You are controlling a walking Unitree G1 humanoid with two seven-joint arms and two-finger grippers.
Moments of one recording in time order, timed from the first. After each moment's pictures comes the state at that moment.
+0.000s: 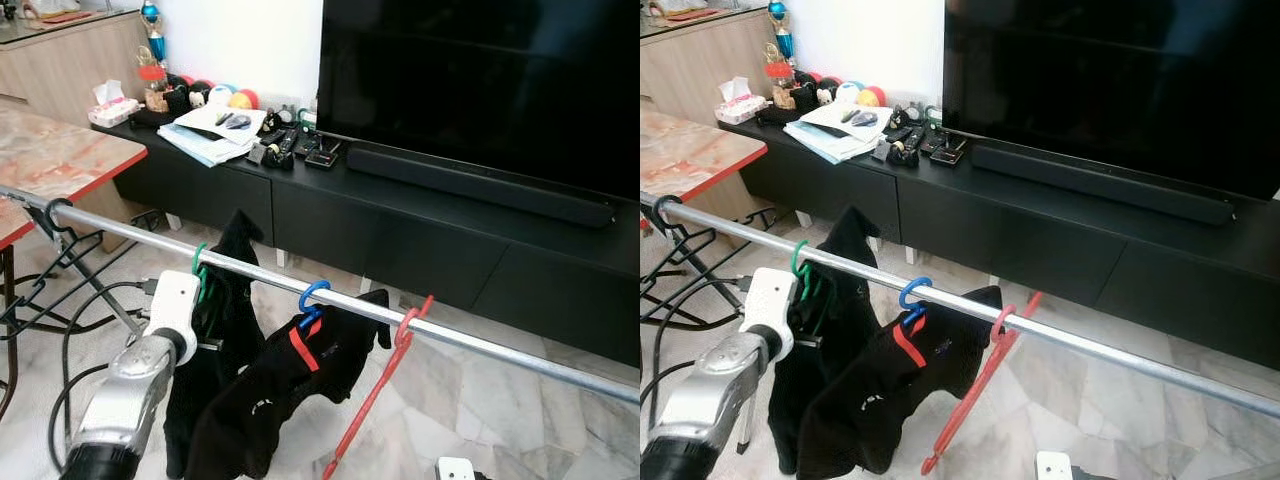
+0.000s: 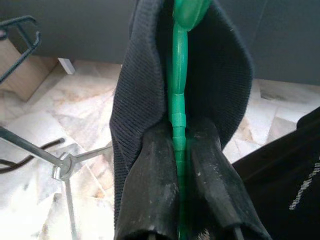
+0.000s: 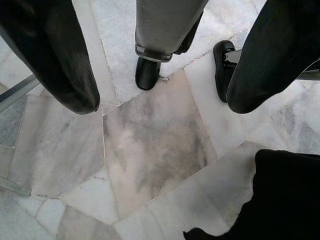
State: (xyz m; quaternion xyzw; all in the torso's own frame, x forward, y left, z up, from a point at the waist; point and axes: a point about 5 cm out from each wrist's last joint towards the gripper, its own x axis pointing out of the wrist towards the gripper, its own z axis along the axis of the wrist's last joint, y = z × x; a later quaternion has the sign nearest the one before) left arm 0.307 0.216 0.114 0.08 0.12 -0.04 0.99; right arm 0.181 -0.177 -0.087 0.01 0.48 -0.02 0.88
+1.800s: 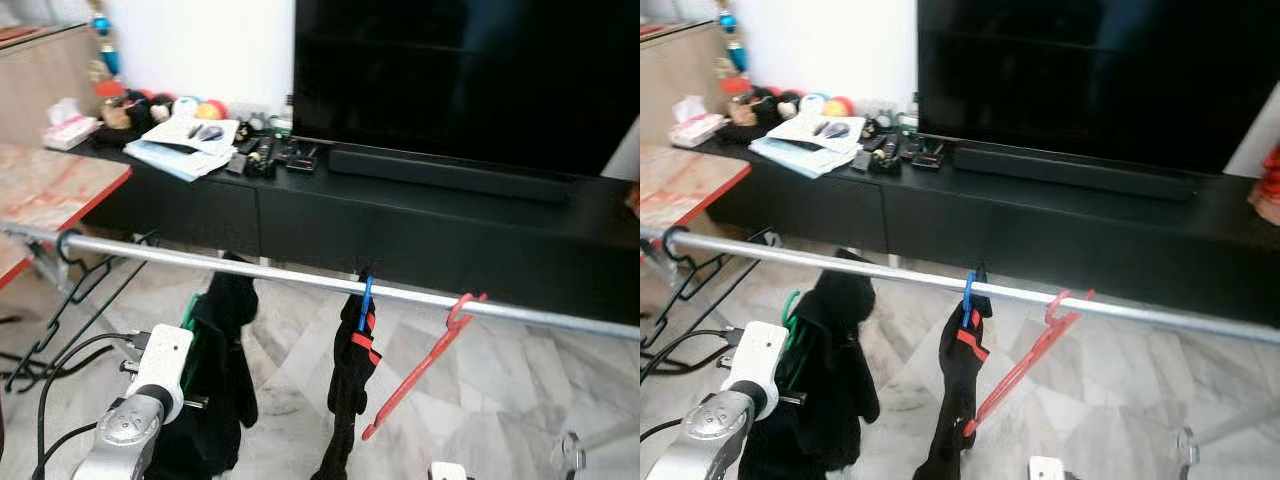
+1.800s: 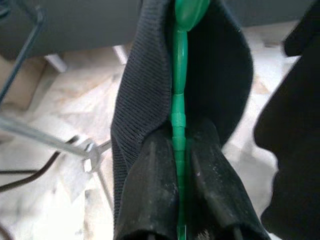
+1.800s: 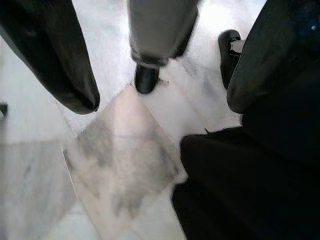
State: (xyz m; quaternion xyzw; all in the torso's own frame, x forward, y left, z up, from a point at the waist) left arm 0.268 0.212 0.078 0.11 0.17 -0.02 0.98; right arm 0.177 -0.173 -0.089 0.02 0.48 -0.02 0.88
